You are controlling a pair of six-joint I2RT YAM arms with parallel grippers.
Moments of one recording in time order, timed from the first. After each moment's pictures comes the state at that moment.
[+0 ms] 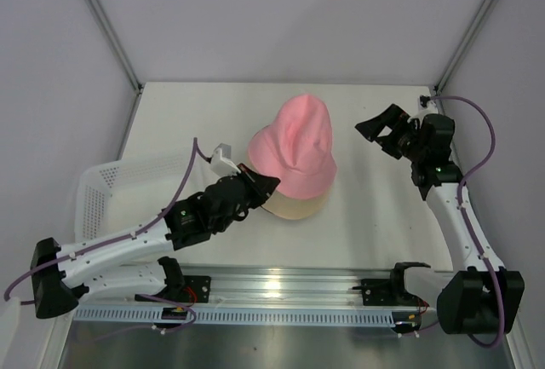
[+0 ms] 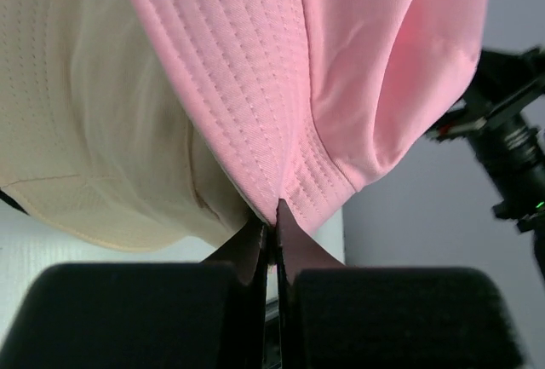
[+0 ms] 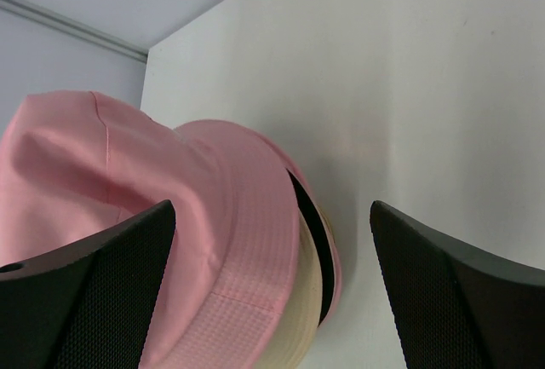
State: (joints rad) left arm -1.08 0.96 0.79 -0.18 -0.54 -1.22; right arm 0.01 1.10 0.91 -0.14 -0.41 0.67
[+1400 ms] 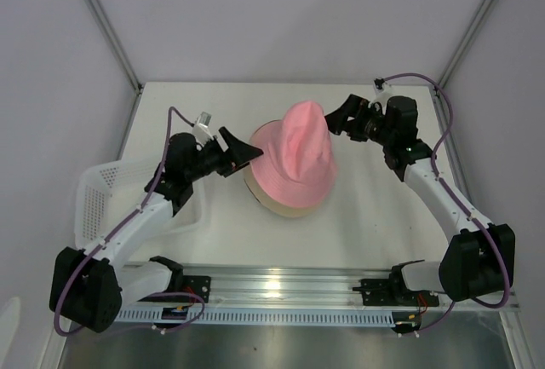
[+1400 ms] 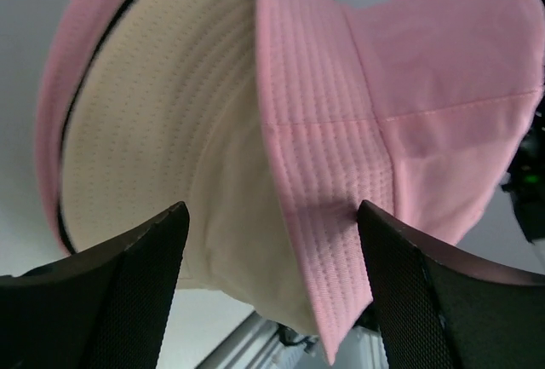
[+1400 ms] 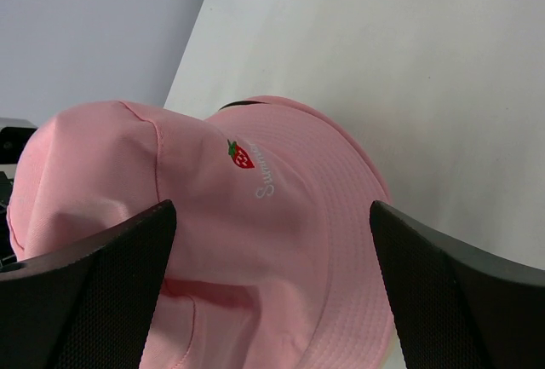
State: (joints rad) left arm -0.35 1.08 0.70 0.06 0.42 -0.95; right arm 0.24 1.32 1.05 0.00 -0.46 0.60
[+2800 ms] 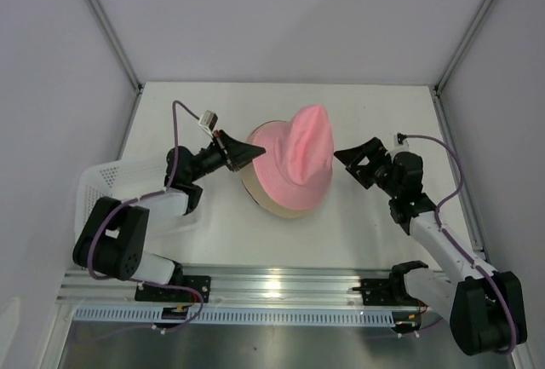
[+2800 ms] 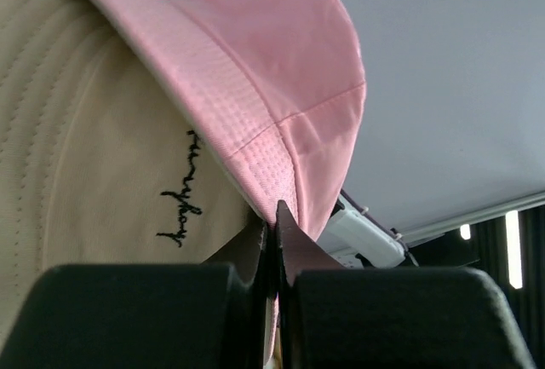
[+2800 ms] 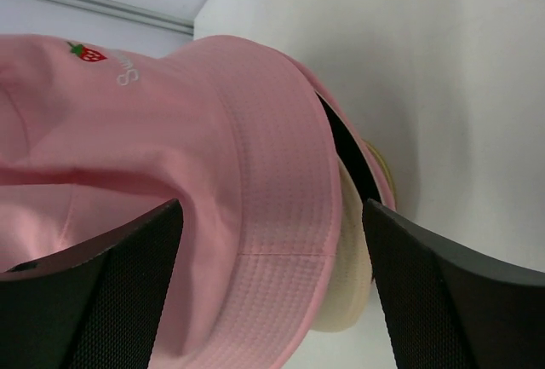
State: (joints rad) left arm -0.29 1.46 0.52 1.19 0.80 -1.51; right arm 0.19 1.01 0.52 0.19 -0.33 0.99
